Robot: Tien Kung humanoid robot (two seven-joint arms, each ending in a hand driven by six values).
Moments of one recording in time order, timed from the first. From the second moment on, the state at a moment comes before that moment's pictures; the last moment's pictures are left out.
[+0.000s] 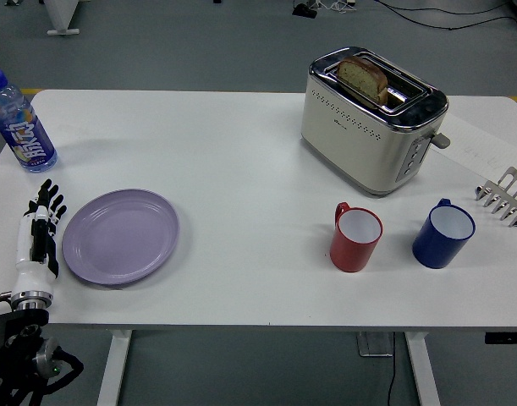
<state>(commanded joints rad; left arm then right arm) -0.13 0.06 -1.47 -0.98 1.07 0.18 -0.51 0.21 -0.14 1.03 0.18 -1.34 -0.12 -0.16</state>
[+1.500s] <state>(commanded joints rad) -0.15 0.03 -1.26 -1.00 0.97 0.22 -0.55 0.20 -0.14 1.03 0.18 -1.33 -0.12 -0.16</state>
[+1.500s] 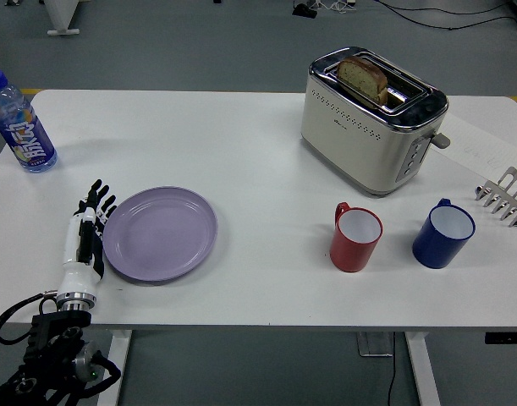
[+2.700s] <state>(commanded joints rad) -0.17 0.02 -1.12 -1.03 0.94 0.18 -0.54 0.20 -0.15 1.03 0.18 -1.33 -0.12 -0.15</state>
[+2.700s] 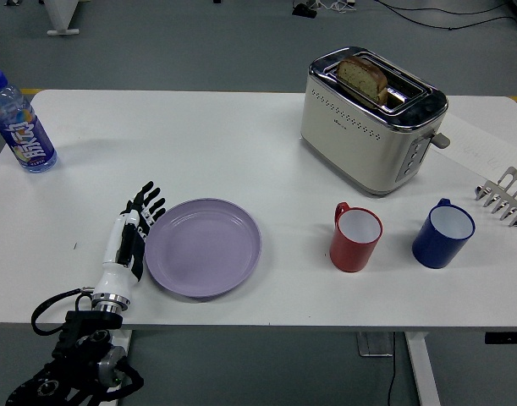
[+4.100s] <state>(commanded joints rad) -0.21 0.04 -1.00 -1.06 0.90 0.12 -0.52 0.20 -0.14 1.03 0.18 -1.34 -0.12 -0.16</state>
